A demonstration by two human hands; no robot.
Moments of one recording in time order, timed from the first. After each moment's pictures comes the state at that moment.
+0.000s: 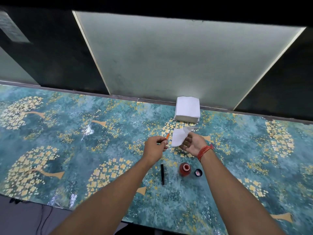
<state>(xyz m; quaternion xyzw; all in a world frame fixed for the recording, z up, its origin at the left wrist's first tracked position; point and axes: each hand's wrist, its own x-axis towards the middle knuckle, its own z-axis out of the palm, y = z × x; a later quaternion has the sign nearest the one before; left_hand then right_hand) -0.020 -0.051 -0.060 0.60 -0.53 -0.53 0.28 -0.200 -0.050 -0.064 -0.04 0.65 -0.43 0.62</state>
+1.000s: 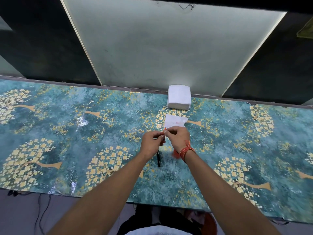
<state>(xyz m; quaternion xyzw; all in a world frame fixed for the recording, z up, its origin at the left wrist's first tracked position) -0.010 -0.014 -0.058 0.54 -0.56 -0.56 0.28 -0.134 0.007 -0.037 -0.39 0.76 -0.38 0.35</state>
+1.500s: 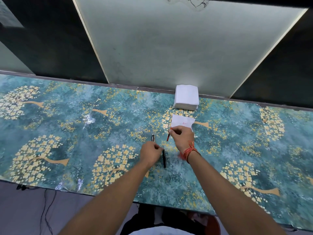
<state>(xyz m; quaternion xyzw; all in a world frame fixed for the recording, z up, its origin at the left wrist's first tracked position) 0.018 -0.002 -0.078 0.66 -0.59 -0.45 0.11 -0.123 0.000 -0.044 -0.38 0.77 -0.39 0.33</state>
